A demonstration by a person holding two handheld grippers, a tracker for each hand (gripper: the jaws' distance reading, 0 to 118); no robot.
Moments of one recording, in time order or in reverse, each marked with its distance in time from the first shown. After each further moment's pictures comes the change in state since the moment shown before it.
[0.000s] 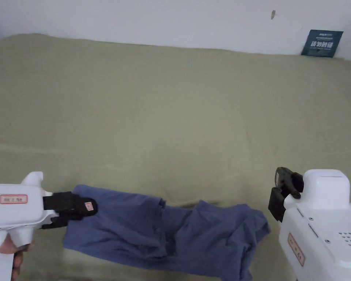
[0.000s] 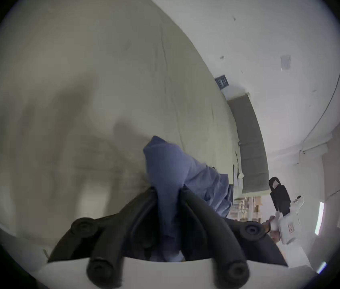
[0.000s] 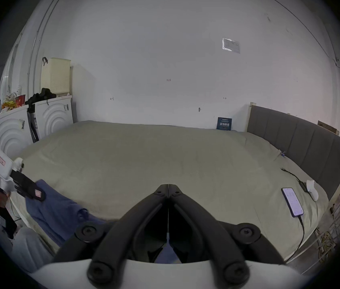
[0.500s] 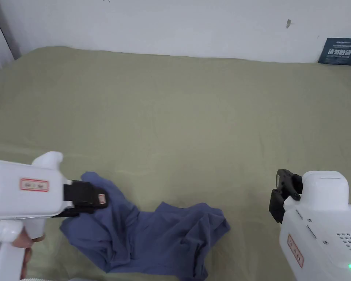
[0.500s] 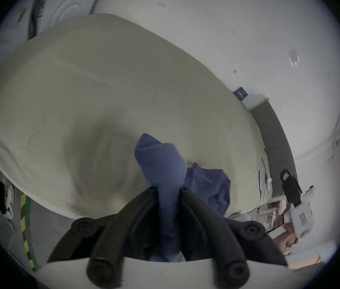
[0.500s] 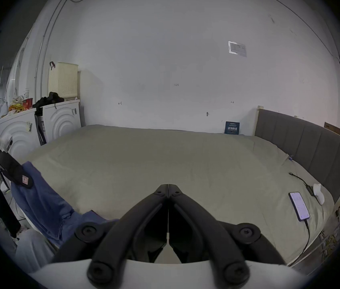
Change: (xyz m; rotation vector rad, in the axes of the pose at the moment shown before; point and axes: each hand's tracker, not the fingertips) left arm 0.109 -0.026 0.022 0.017 0.167 -0.240; right arm -0.005 0.003 0.003 0.020 0.048 0.000
